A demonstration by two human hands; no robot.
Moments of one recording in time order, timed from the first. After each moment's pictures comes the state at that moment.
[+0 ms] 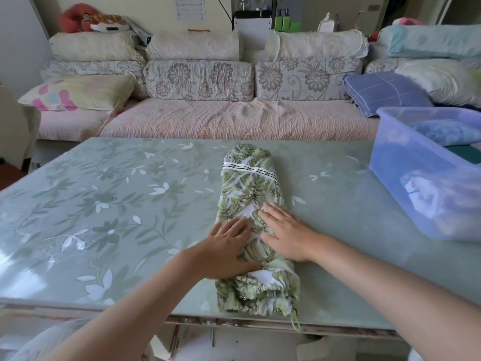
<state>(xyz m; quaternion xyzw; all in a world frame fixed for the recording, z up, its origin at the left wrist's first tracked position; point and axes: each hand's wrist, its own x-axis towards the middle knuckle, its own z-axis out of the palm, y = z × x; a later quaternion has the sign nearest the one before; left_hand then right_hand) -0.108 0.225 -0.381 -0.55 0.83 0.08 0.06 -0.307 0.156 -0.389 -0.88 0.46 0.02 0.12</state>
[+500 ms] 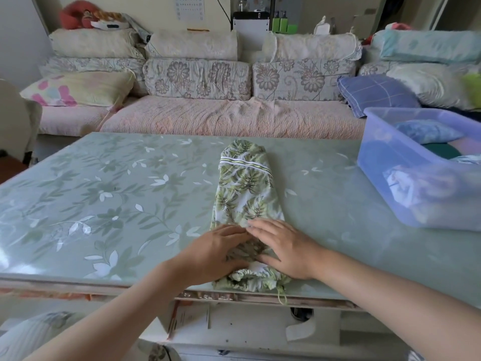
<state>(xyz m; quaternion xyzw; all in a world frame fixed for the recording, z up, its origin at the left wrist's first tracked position) -0.103 0.277 -0.382 -0.49 0.85 0.09 -0.15 -0.332 0.223 -0.394 -0.94 0.32 -0.08 0.05</state>
